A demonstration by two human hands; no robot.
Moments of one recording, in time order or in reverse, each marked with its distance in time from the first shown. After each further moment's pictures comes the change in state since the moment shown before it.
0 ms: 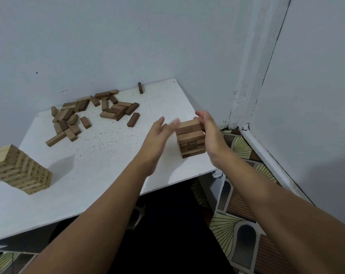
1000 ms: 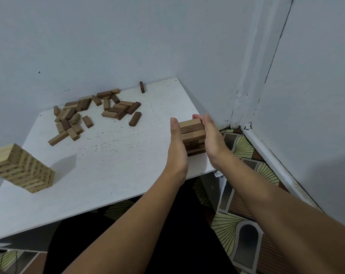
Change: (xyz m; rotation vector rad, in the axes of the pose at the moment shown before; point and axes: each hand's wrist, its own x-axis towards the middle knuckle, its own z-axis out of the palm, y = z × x) left_hand -0.033 0.011 0.072 -0.371 0.093 0.015; right_hand -0.008 0.000 0.004 0.036 -0.021 0.041
